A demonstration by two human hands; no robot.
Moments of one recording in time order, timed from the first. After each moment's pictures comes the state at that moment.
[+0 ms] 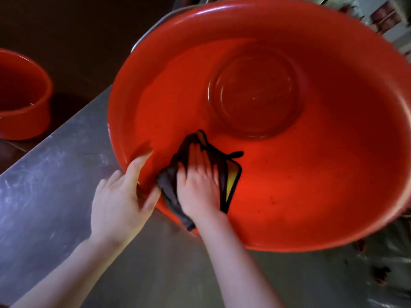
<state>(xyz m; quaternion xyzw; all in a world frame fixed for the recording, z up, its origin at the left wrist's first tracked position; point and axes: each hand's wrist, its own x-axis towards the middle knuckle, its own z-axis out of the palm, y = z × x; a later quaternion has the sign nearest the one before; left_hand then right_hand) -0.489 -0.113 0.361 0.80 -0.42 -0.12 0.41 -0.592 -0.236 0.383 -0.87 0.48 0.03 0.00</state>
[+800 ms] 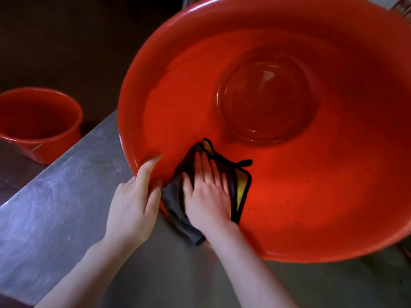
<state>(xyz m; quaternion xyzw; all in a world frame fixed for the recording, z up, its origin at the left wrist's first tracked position) -0.493 -0.116 0.354 0.75 -0.44 -0.10 0.48 -0.602 -0.225 0.376 -0.89 0.46 0.00 0.01</state>
